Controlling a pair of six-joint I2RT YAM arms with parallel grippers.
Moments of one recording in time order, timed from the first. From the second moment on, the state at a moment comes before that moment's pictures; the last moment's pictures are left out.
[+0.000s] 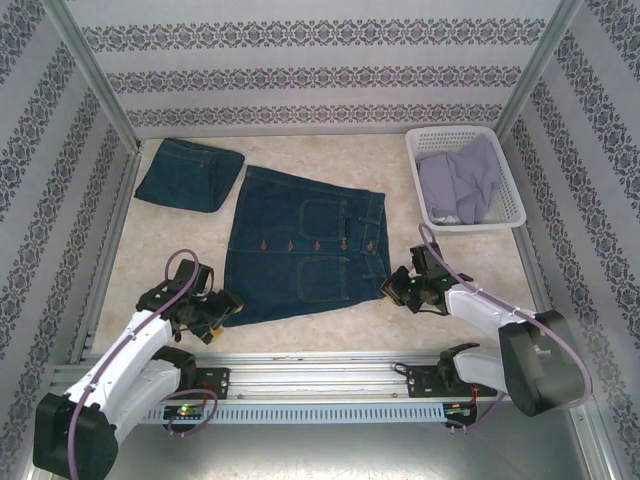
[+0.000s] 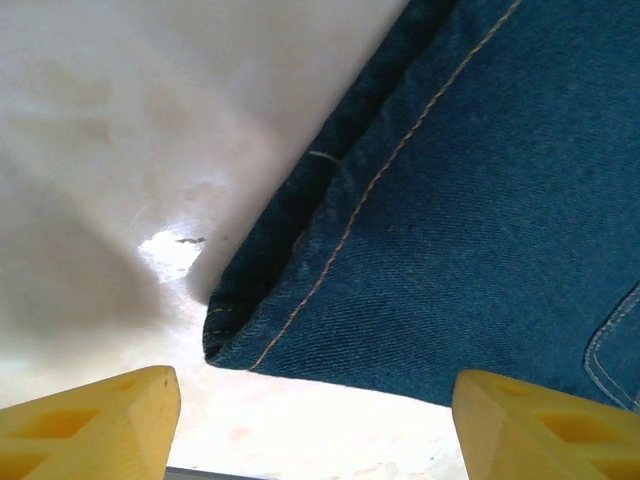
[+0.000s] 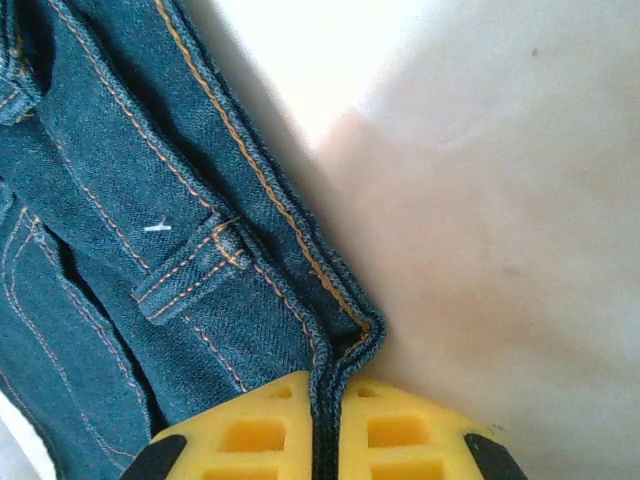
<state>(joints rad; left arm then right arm) -0.23 0.82 0.43 -0.85 0.28 -1.11 0.29 1.21 0.39 -0.25 -0.36 1.05</state>
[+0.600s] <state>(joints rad) -0.23 0.94 0.39 -0.68 0.27 -1.13 0.33 1.13 0.38 -0.33 -0.25 1.11</state>
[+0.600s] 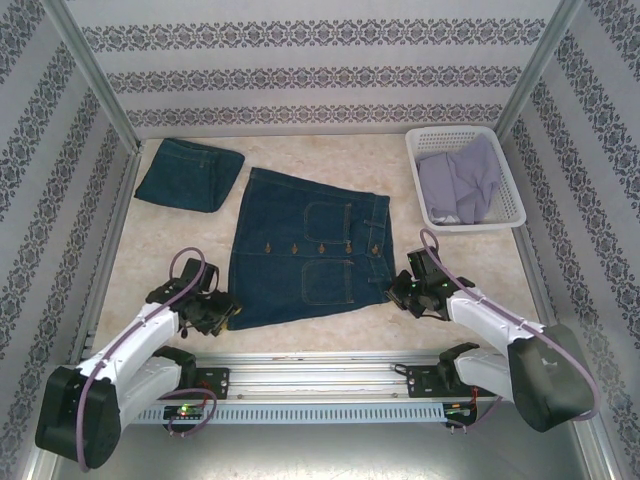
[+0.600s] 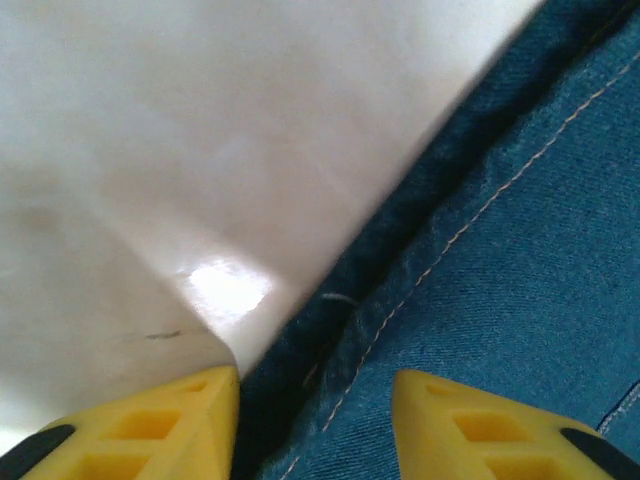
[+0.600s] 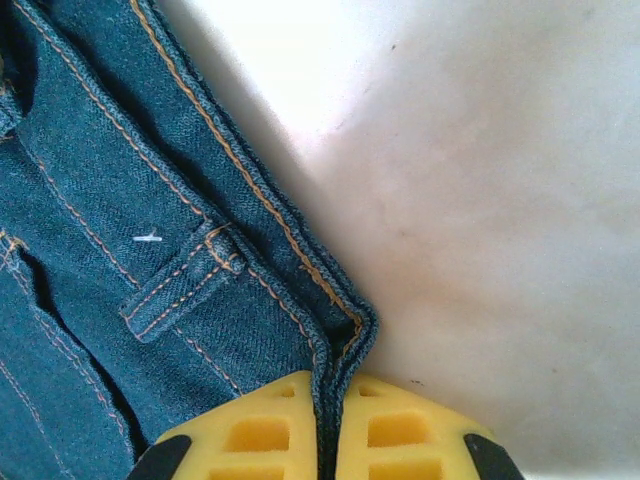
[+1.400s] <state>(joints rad) -0.24 0.95 0.37 -0.75 0.33 -1.13 0.33 1.08 0.37 -0.36 -0.22 1.12</state>
